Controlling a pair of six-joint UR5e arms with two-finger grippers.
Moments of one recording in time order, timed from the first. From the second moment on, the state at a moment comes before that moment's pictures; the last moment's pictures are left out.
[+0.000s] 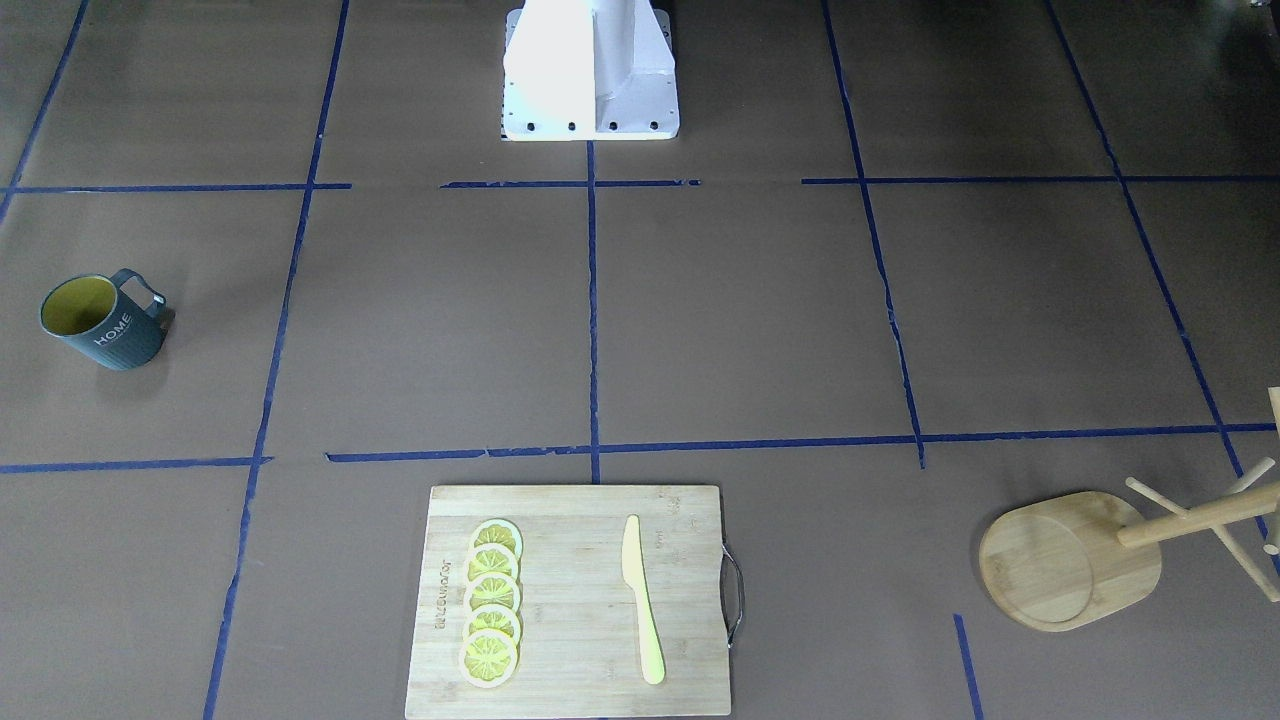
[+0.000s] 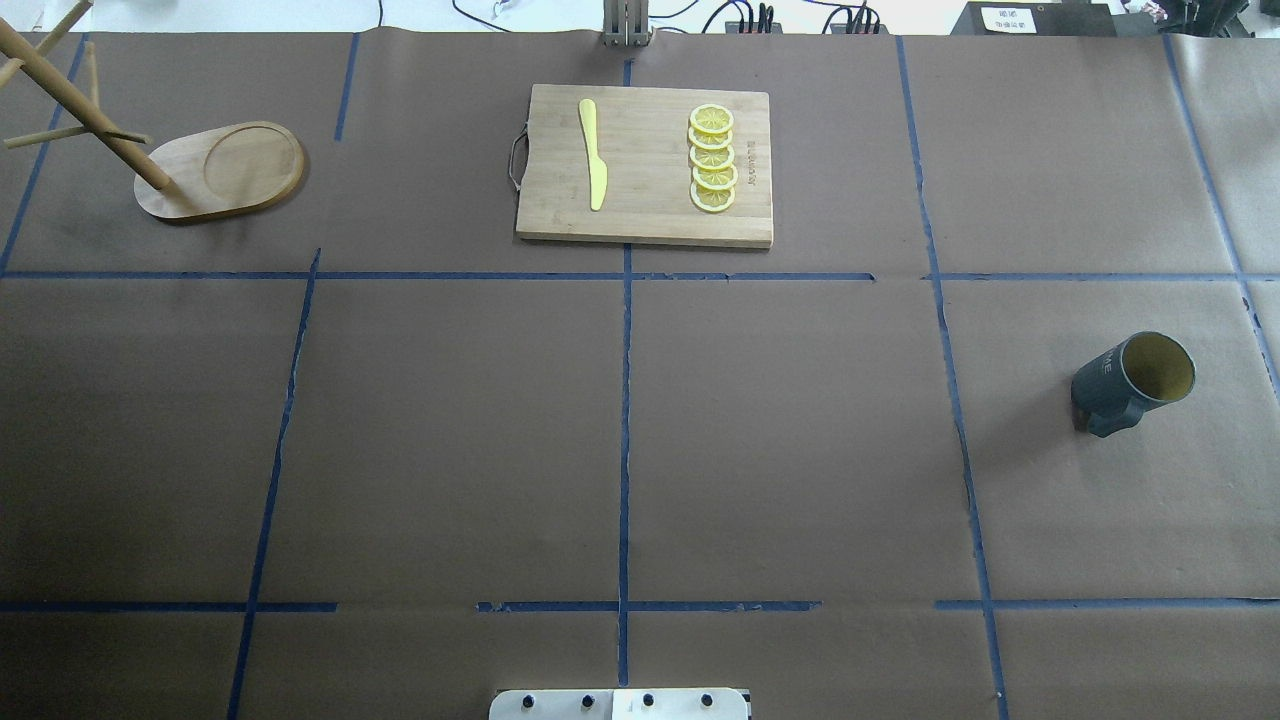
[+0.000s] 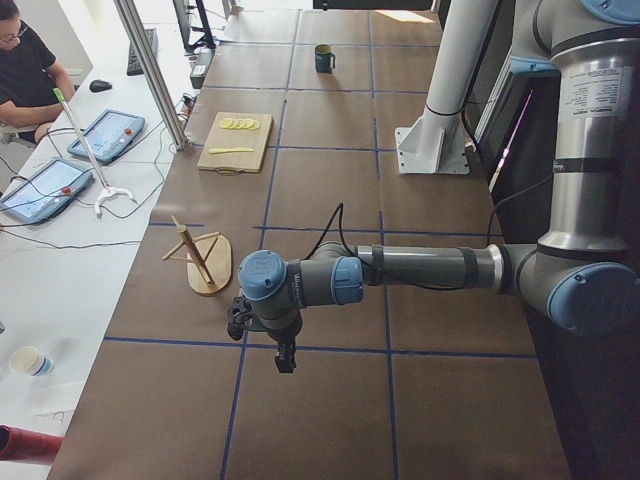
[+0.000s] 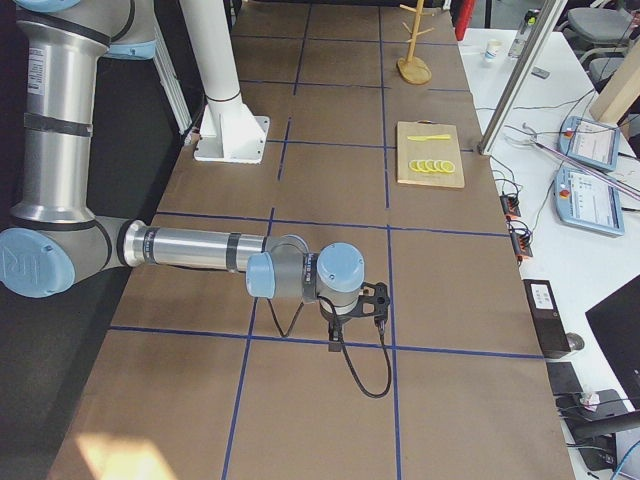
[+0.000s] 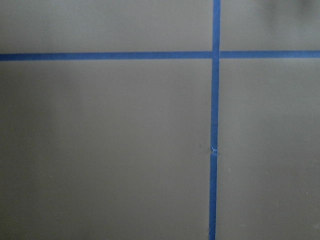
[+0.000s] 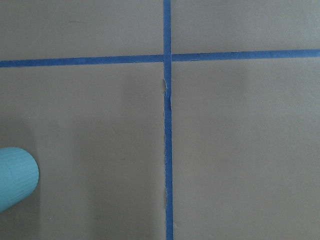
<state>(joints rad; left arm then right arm) -1.56 -1.53 -1.61 -1.47 -2.33 0.07 1.55 -1.72 1.68 -1.49 2.40 0.06</state>
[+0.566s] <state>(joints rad) -1.56 -1.53 -1.61 -1.47 -2.33 0.07 1.55 -1.72 1.68 -1.49 2.40 0.07</state>
